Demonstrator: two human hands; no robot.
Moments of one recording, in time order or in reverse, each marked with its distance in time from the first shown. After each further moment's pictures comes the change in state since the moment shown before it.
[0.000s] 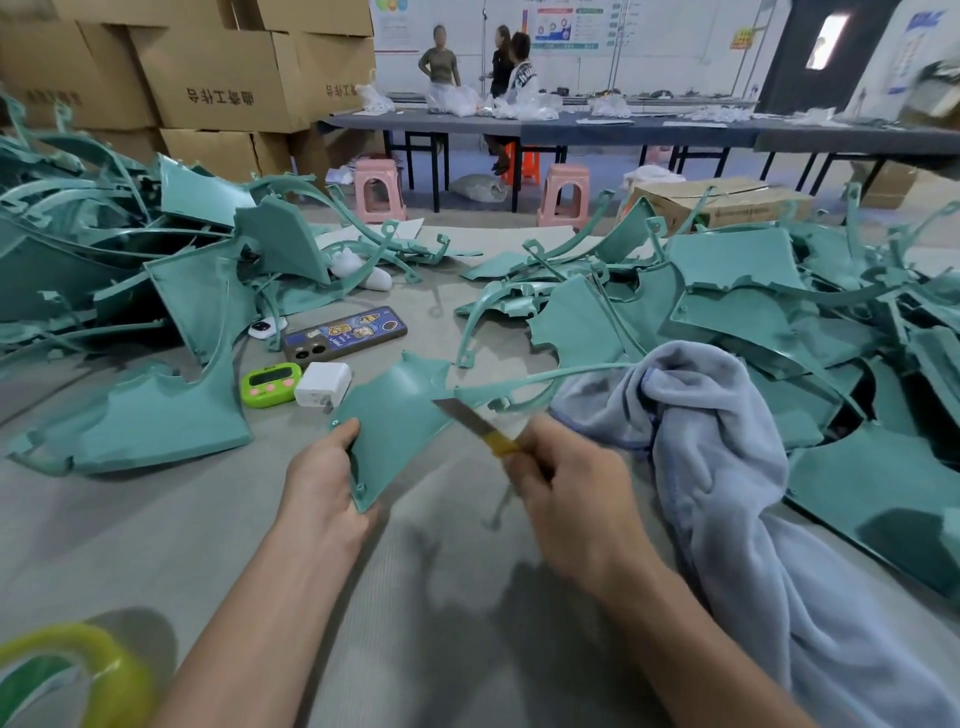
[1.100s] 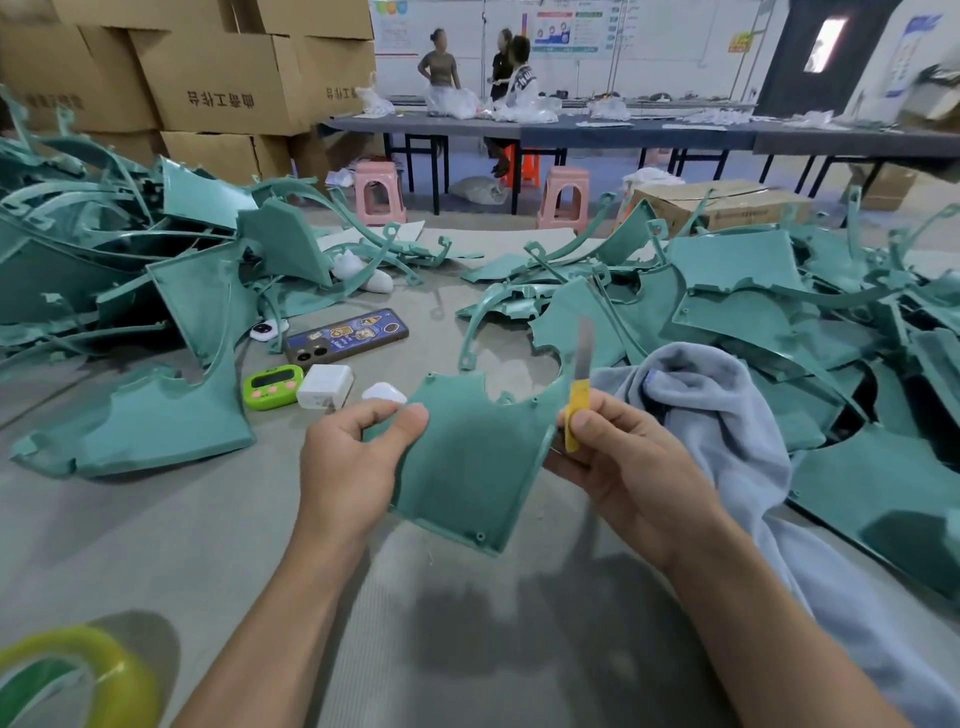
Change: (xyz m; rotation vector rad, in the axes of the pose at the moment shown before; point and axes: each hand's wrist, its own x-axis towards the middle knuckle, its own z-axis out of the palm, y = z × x) left_hand -0.008 -0.008 -0.008 0.775 -0.092 0.624; right_hand 0.022 0.021 -0.033 1.356 -0.277 0.300
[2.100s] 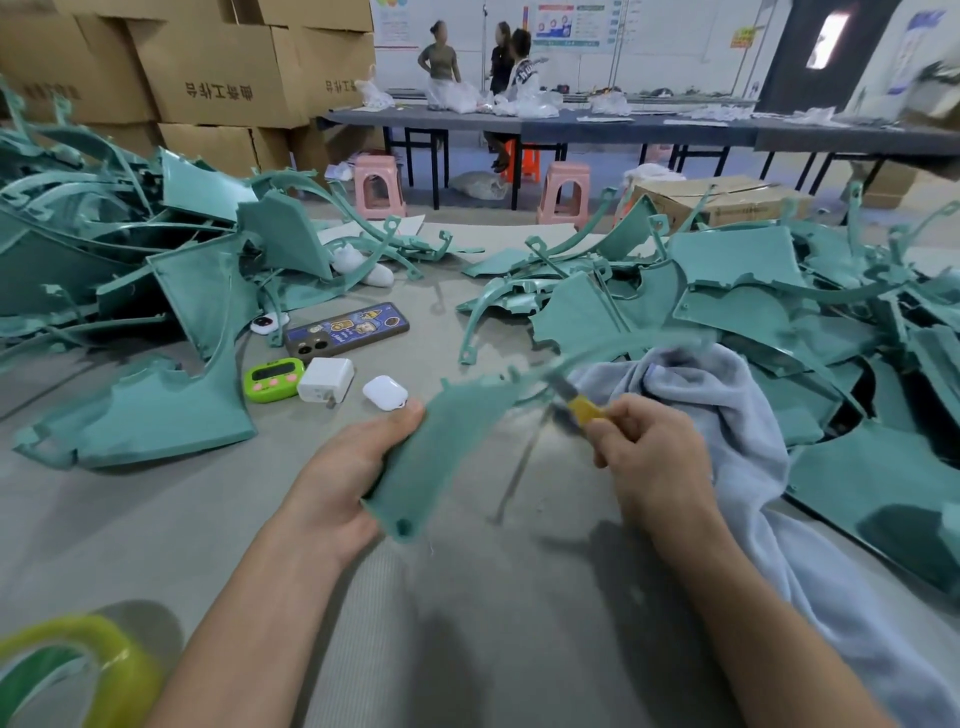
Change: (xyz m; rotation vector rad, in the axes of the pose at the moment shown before) left_hand -0.008 0.020 -0.004 -0.544 -0.374 -0.556; right_hand -0.001 -0.001 -0.014 -1.091 0.498 -0.265
